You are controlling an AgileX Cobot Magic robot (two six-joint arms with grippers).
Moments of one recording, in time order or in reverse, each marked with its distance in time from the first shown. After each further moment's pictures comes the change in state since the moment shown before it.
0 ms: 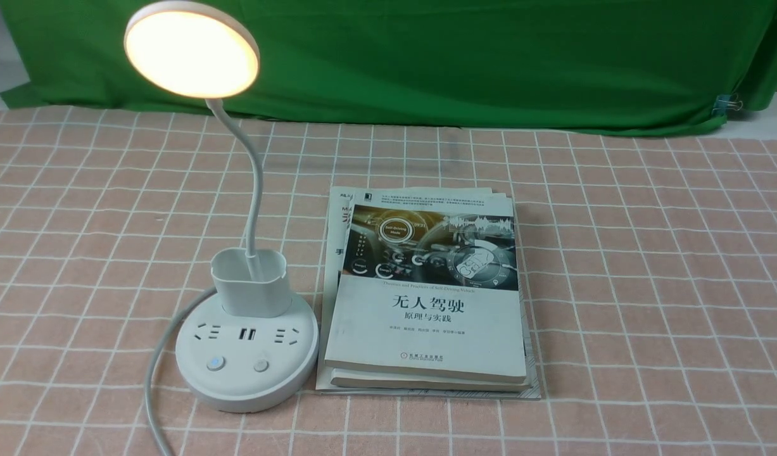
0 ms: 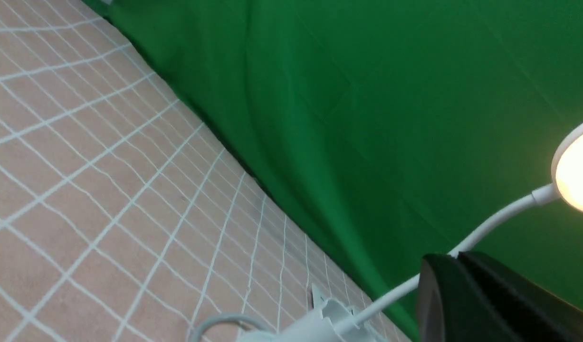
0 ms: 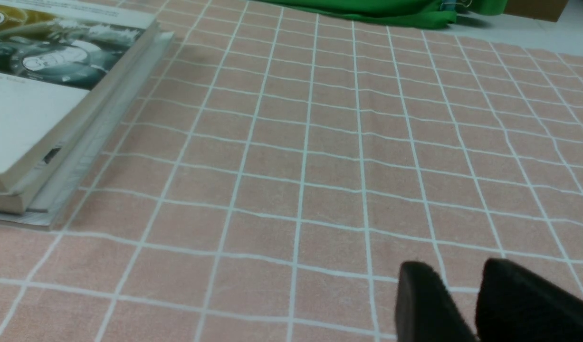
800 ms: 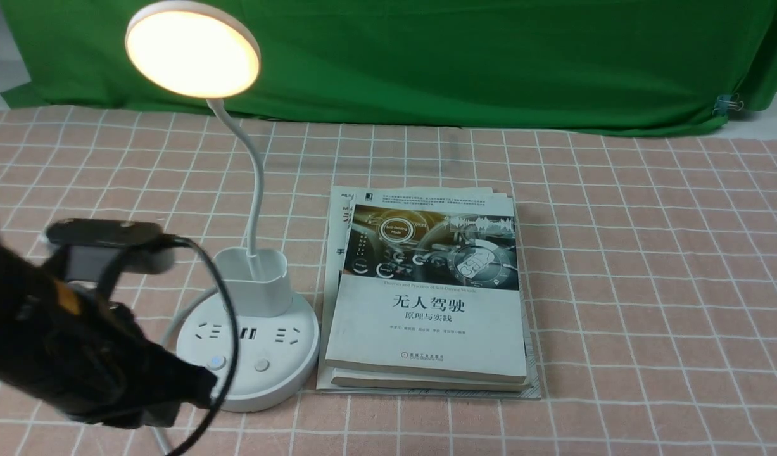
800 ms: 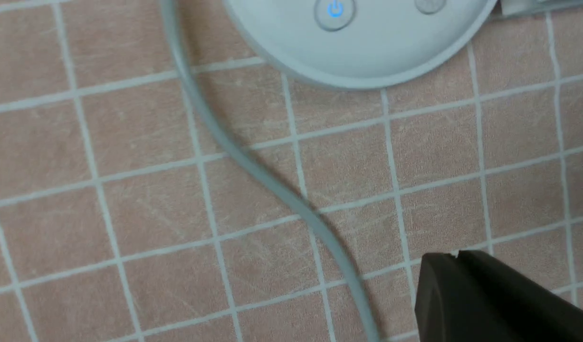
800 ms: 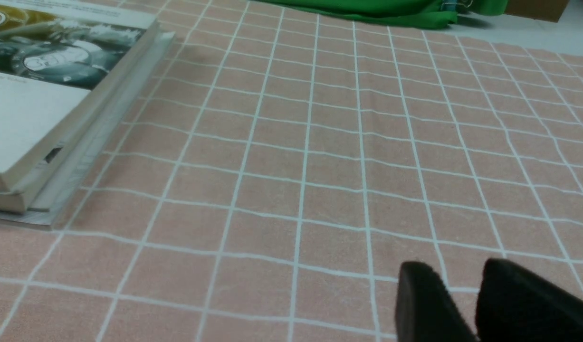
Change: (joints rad) right arm 0.000 0.000 0.000 0.000 0.000 0.000; left arm -0.395 1.234 -0.808 0.463 0.895 0.160
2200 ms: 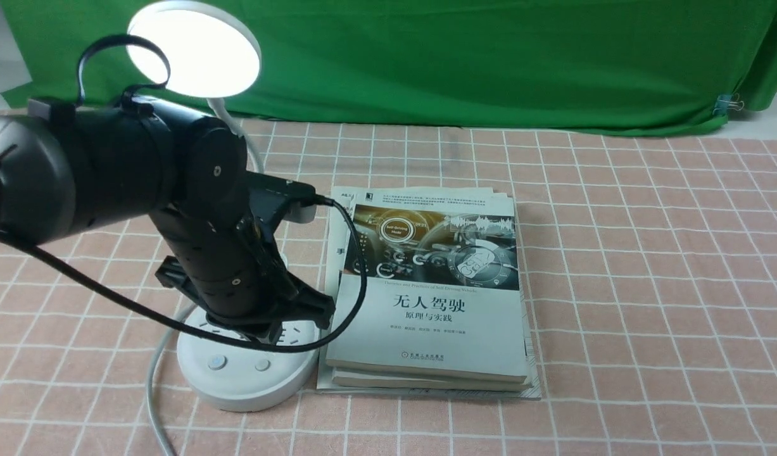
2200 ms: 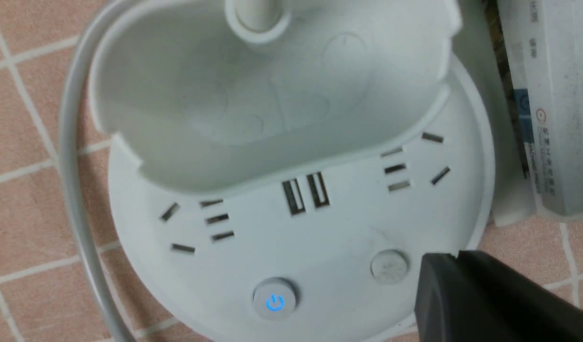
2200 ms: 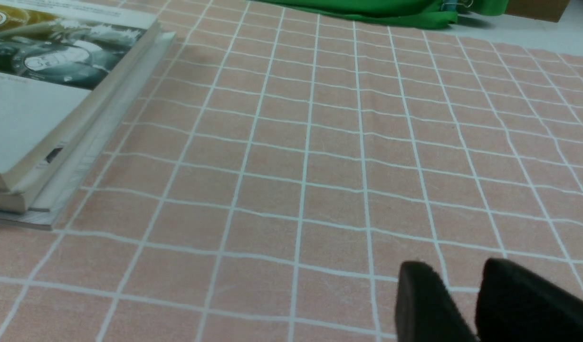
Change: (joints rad) right arm 0.000 0.000 0.000 0.000 0.000 0.000; left arm -0.081 0.452 -0.316 0.082 -0.071 -0.012
